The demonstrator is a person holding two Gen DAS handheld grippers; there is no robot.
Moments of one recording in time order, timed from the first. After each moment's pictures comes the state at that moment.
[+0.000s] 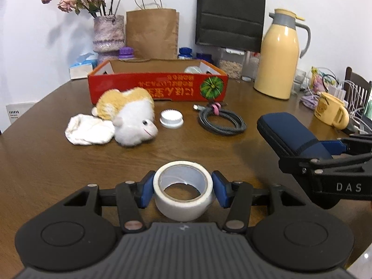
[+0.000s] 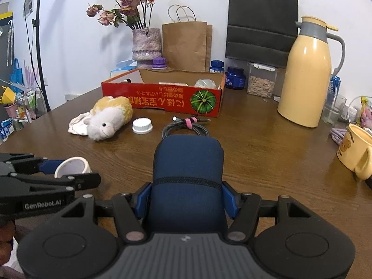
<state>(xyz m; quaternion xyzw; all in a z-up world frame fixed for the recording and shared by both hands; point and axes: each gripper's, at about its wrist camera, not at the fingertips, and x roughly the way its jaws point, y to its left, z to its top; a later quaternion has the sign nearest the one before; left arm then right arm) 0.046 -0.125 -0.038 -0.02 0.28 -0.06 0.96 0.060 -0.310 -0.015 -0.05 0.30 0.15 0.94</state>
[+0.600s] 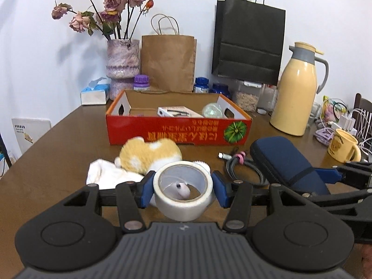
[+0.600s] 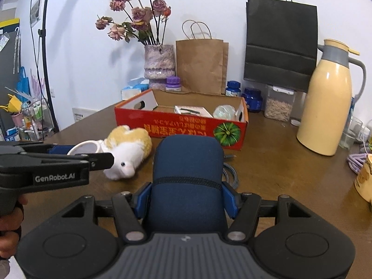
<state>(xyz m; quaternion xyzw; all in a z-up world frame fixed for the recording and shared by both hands) 0.092 -0.084 0.010 -0.03 0.24 -0.05 0.97 0.094 -0.260 0.016 -0.04 0.27 0.17 0.95</state>
